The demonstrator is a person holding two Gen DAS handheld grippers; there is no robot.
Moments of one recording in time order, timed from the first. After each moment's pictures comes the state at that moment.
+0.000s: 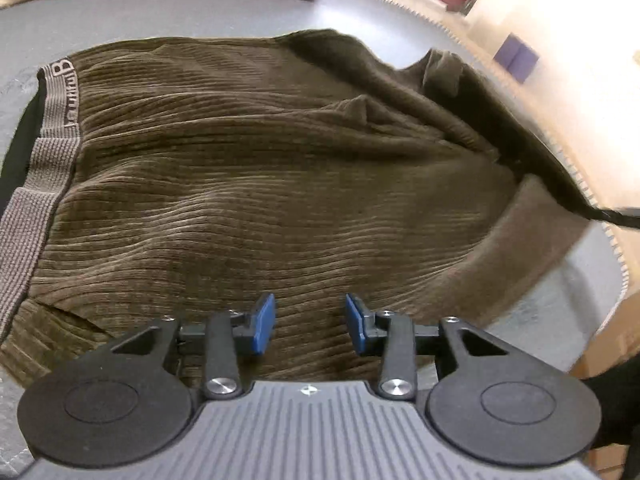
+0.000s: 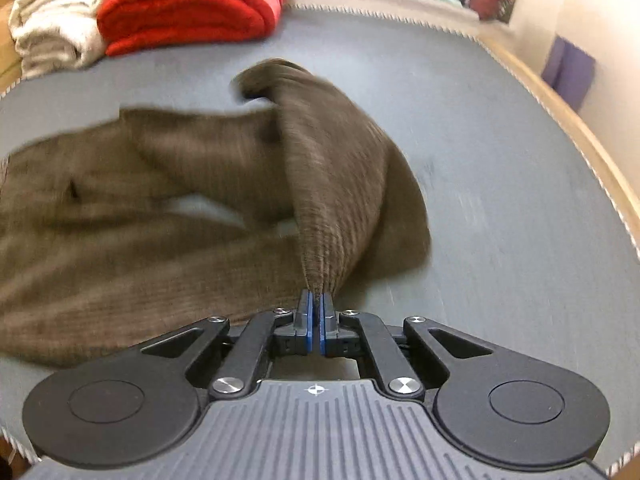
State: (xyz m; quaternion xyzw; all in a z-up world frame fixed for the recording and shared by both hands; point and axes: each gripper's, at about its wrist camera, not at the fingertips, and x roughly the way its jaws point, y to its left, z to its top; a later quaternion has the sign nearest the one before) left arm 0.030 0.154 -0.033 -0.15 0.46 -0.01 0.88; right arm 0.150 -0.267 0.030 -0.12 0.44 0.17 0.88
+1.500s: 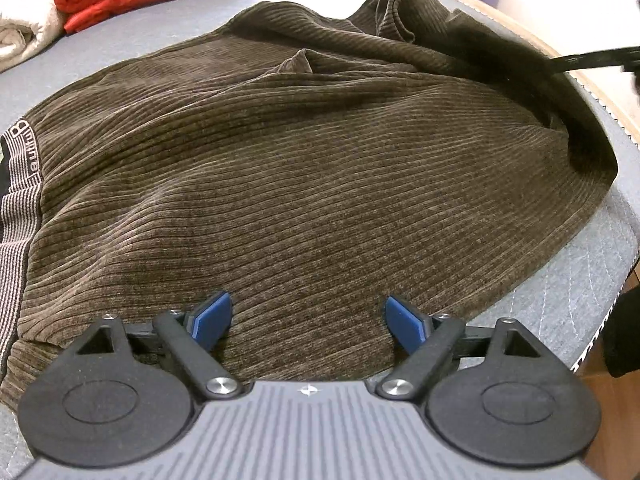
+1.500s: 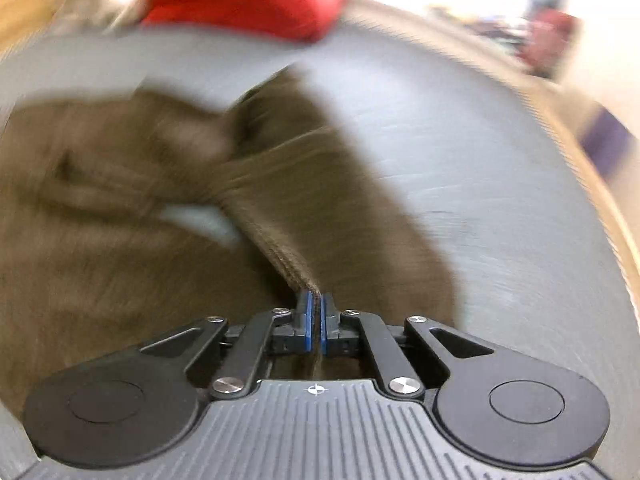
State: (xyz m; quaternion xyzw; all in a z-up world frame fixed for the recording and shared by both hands) left arm 0.034 0.101 -0.052 -0.01 0.48 -0.03 0.88; right arm 0.198 -0.228 0.024 -0.17 0.38 0.19 0.89
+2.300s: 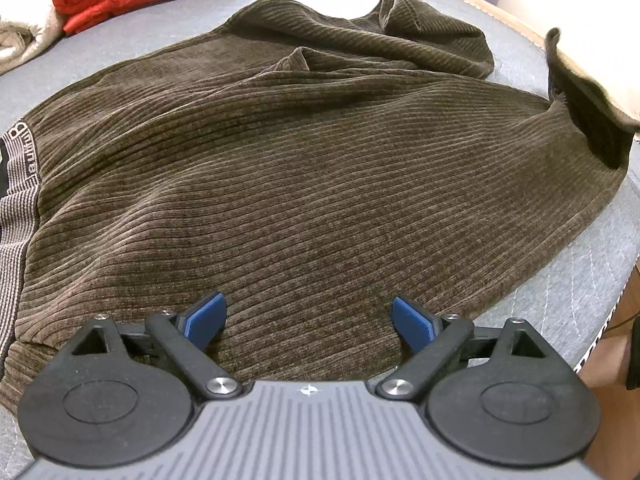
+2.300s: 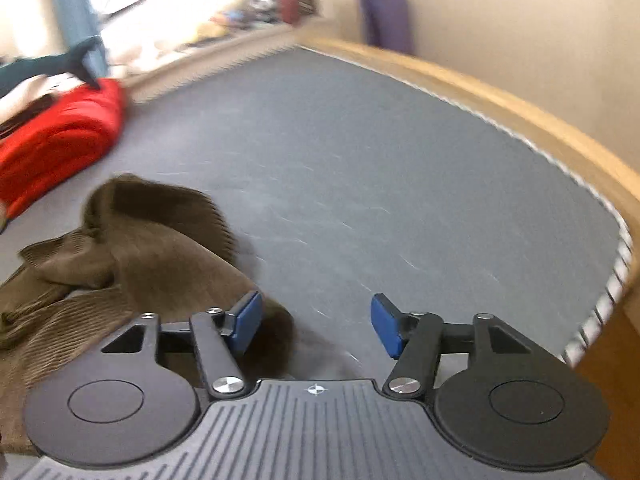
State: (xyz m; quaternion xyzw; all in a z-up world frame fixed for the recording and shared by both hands) left arm 0.036 0.099 -0.055 -0.01 0.48 -0.03 0.88; right arm 0.109 -0.481 0.027 0.09 0.37 0.03 0.93
